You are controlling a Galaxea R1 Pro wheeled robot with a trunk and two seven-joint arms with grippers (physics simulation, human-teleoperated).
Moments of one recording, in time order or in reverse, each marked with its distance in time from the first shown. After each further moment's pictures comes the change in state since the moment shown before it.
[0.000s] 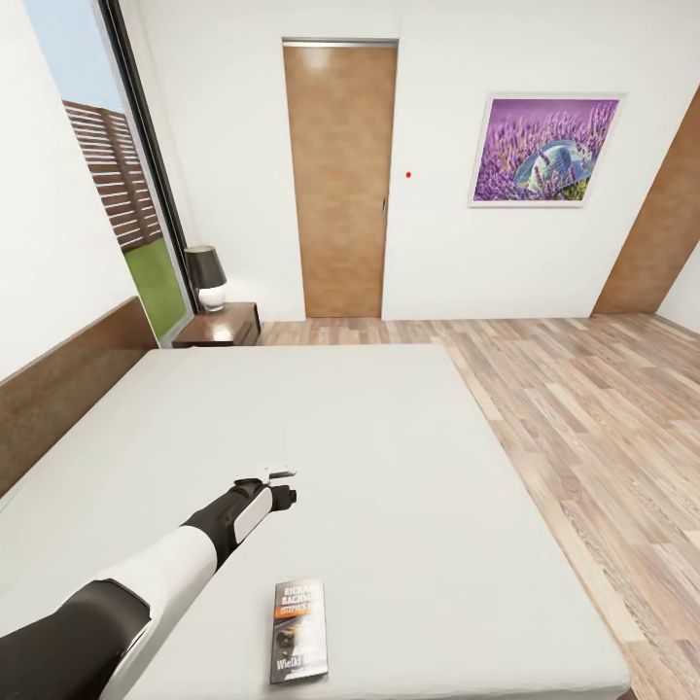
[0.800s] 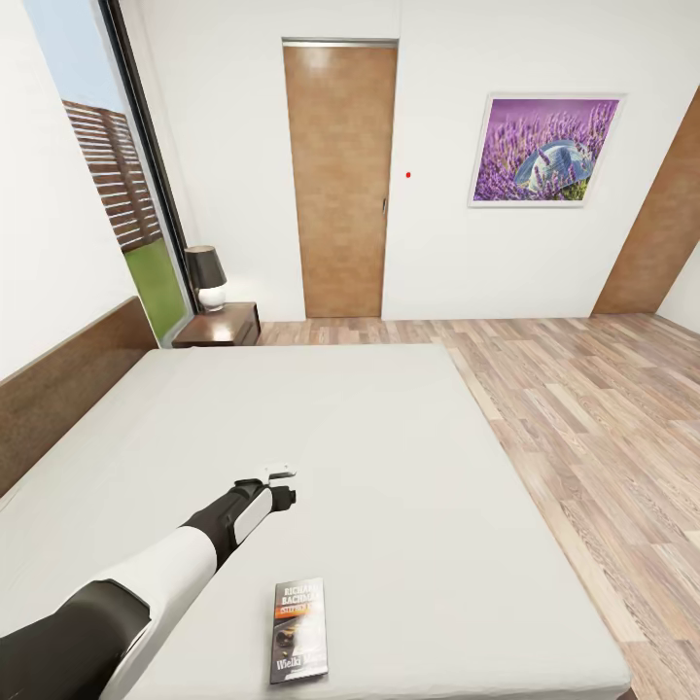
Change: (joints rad) left arm 0.001 0.000 -0.006 0.000 0.000 -0.001 0.003; right arm 0.109 -0.038 0.000 0.097 0.001 0.005 -0.007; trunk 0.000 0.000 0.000
